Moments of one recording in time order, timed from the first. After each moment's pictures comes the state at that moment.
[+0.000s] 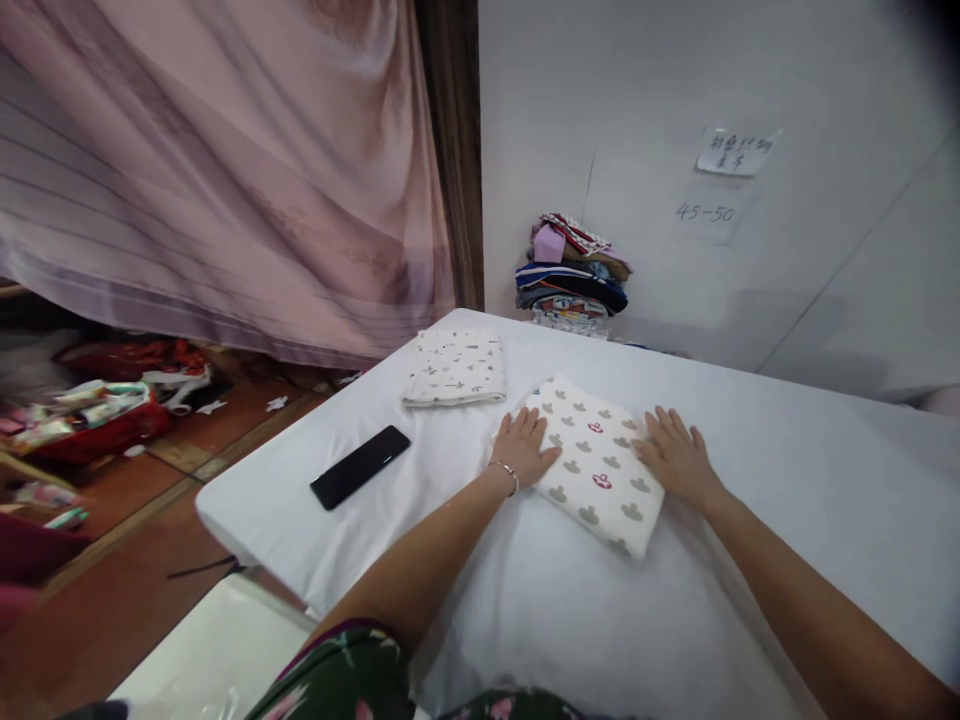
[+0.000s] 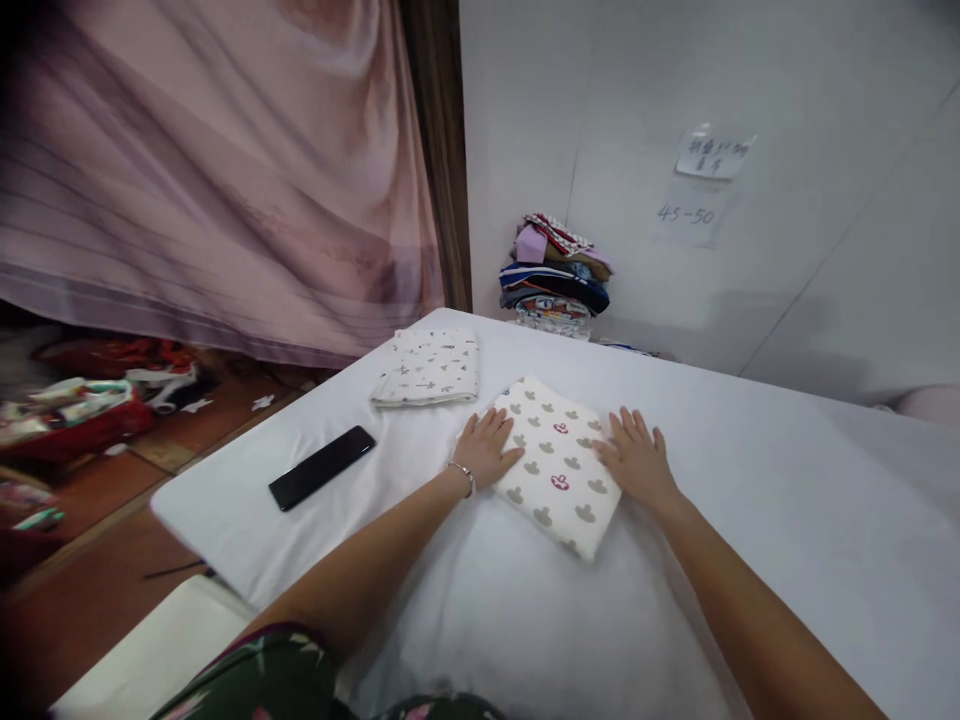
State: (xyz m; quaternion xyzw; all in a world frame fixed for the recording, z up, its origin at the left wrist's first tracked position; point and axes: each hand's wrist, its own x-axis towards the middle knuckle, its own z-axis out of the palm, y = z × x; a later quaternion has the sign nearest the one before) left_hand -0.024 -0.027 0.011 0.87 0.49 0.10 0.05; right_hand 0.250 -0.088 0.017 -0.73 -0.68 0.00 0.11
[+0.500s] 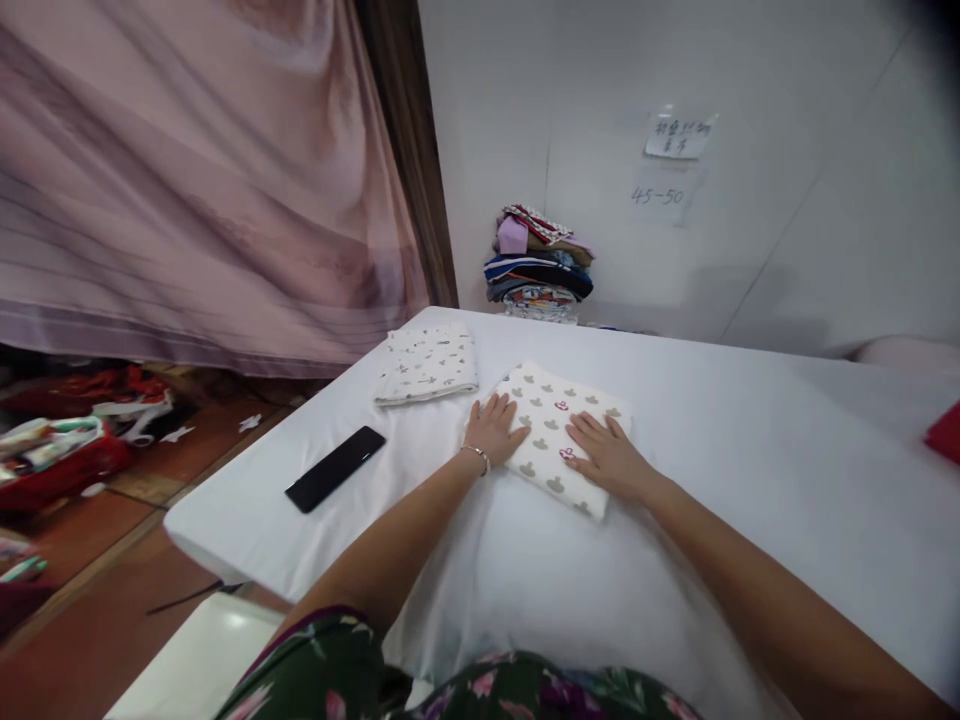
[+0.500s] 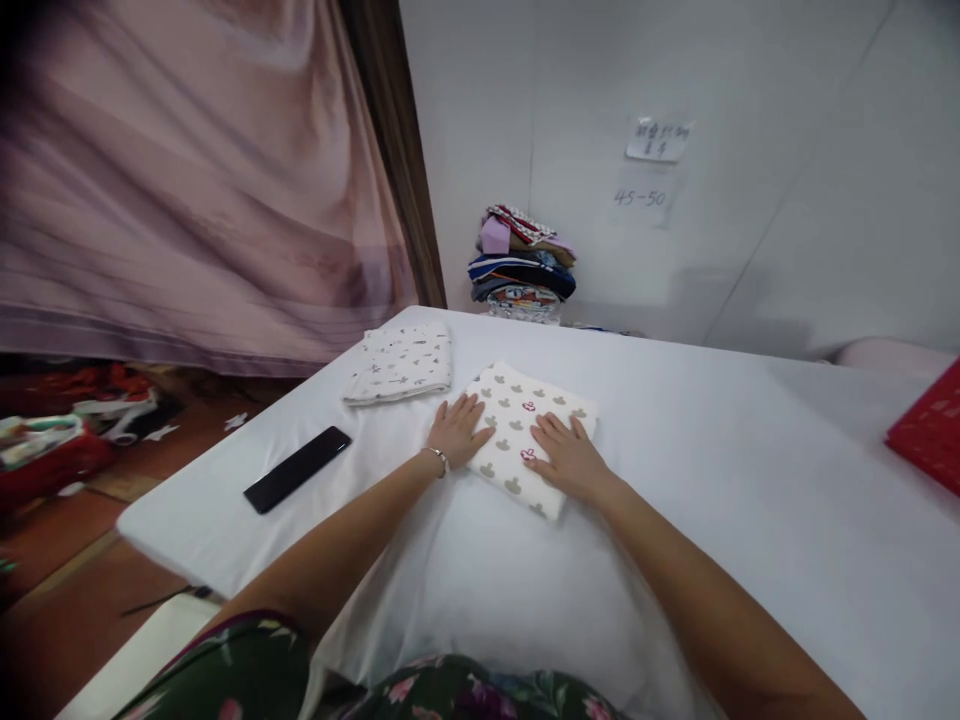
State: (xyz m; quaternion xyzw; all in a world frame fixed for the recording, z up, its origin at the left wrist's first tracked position) left_hand -0.024 -0.028 0.018 0.86 0.49 0.09 0.05; right_hand 0.204 -0.123 0.030 -0.59 -0.81 0.04 0.05
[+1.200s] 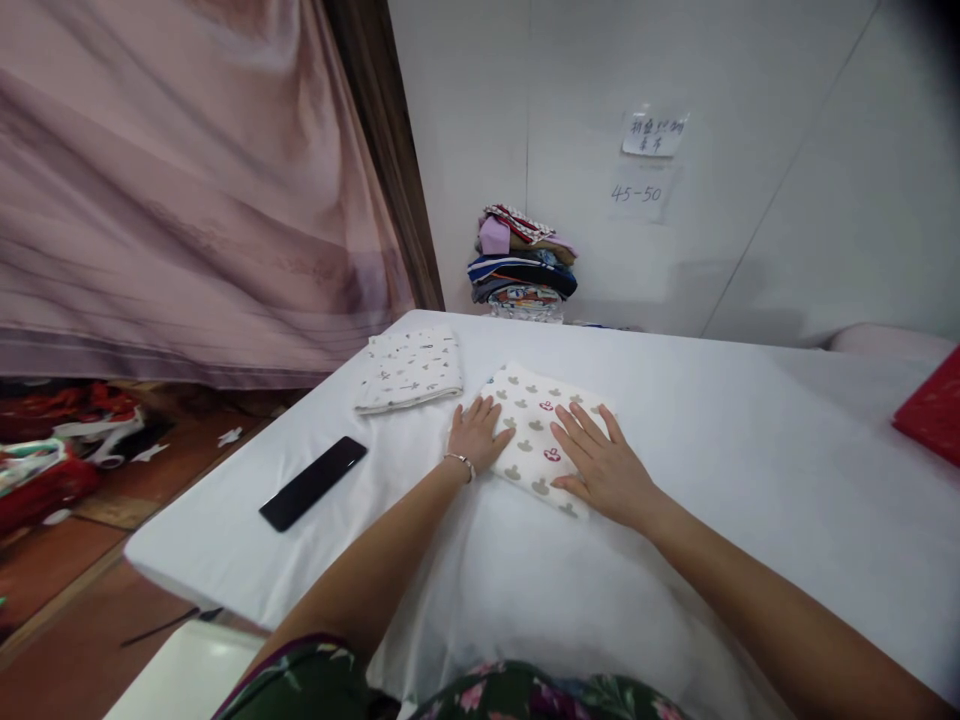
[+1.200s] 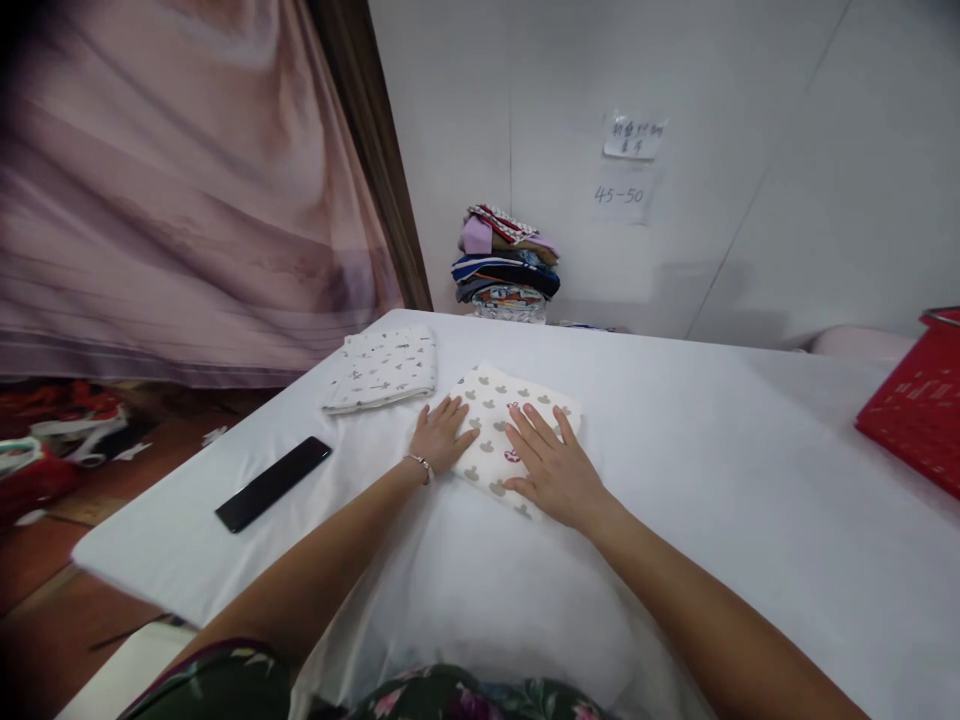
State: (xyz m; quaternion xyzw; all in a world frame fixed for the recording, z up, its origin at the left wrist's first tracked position) left_hand -0.025 -0.025 0.013 0.86 0.49 0.09 0.00; right_hand 0.190 -0.156 0.059 -0.49 -0.84 -0.18 0.15
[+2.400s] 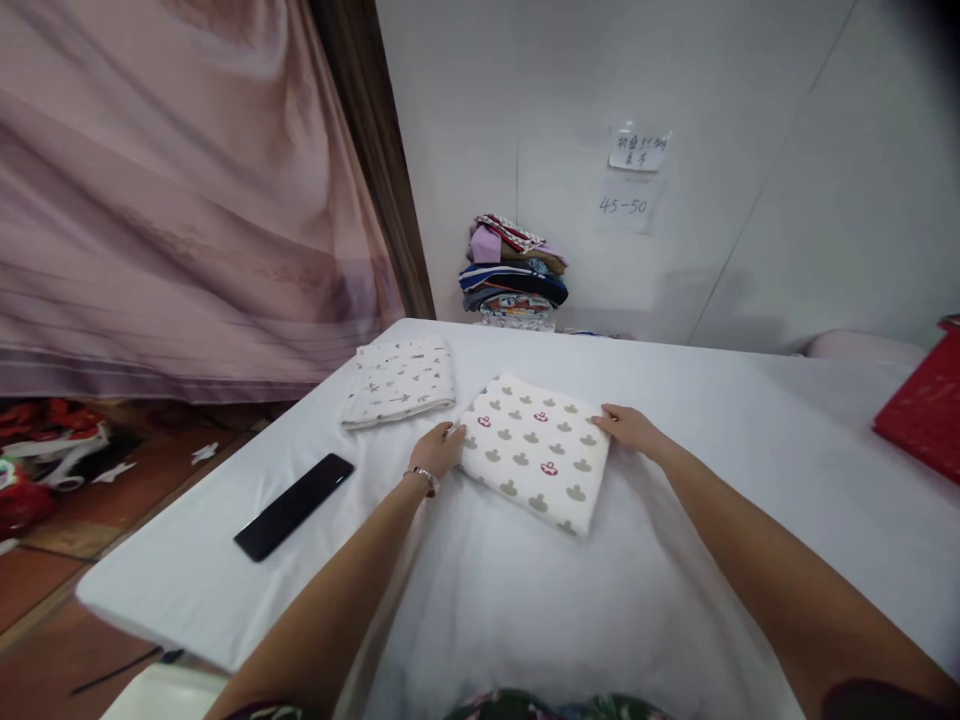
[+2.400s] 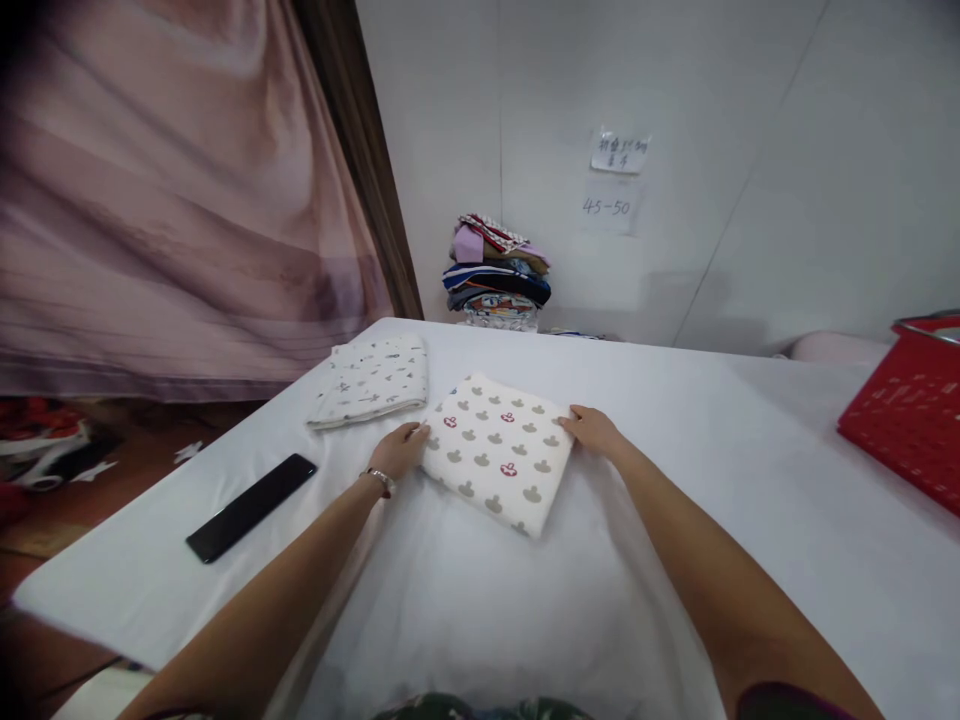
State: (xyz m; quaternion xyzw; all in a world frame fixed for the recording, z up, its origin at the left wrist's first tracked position) left_hand -0.068 -0.009 0.028 0.68 0.67 0.17 0.26; right_hand 0.287 -0.074 0.032 -0.78 -0.52 0.27 0.23
